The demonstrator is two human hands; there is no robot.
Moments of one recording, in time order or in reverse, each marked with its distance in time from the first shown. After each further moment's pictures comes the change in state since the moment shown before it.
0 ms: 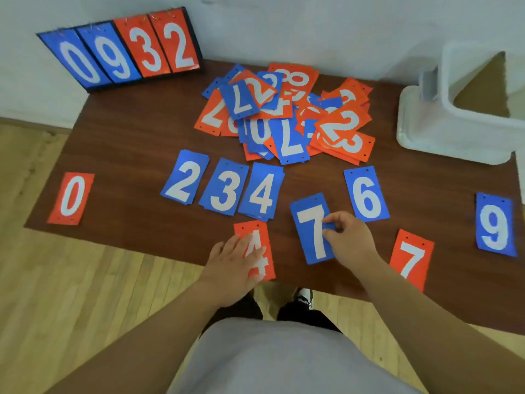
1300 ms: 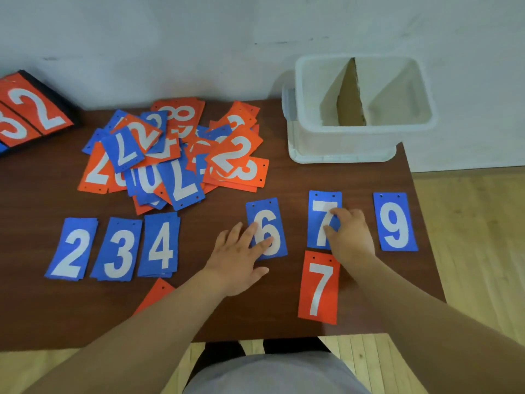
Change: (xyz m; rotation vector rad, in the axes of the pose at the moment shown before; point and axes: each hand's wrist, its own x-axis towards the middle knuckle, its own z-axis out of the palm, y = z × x) left_hand 0.180 0.171 -0.081 0.147 -0.092 0.196; right_hand 0.088 0.130 -0.165 -0.233 0.250 0.169
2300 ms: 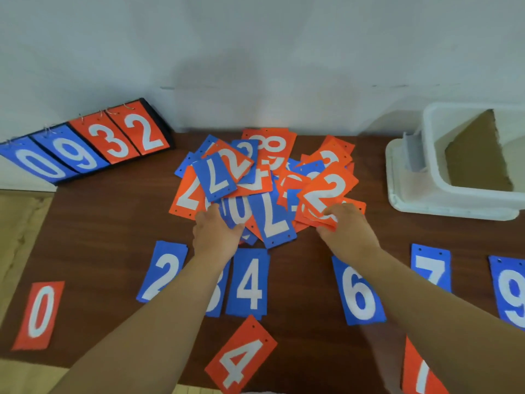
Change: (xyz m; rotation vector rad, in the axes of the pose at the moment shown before) left_hand -0.011 -0.243 -0.054 -0.788 0.429 -0.818; right_hand 0.025 -0.238 0.059 -0.037 -0.128 -0.338
